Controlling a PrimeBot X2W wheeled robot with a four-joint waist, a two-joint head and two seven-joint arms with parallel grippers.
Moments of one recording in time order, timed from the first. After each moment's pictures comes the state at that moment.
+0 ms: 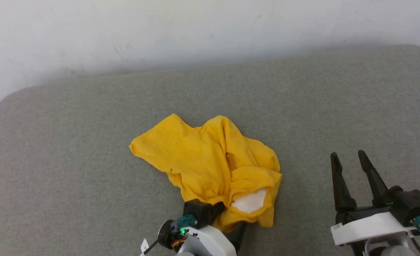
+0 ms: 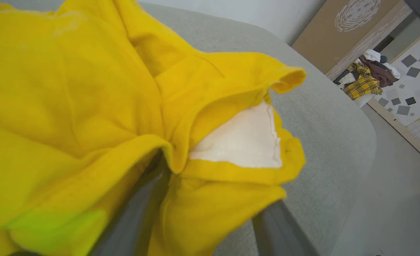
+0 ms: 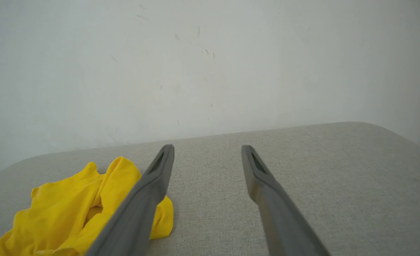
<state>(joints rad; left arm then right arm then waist) -0.27 0.05 -0.74 0.58 -0.60 -0.02 -0.22 0.03 -0.05 0.00 0.04 0.19 0.13 -0.26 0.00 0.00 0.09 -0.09</state>
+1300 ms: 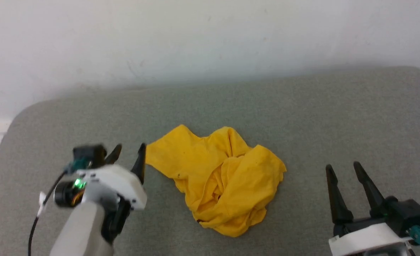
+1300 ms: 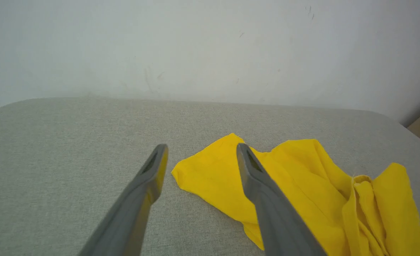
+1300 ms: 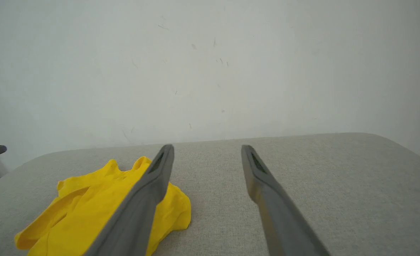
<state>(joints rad) -0.25 0.21 -0.18 0.34 -0.44 0.02 0.02 0.12 -0.05 0.02 -0.03 0.17 0.13 -0.21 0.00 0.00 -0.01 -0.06</state>
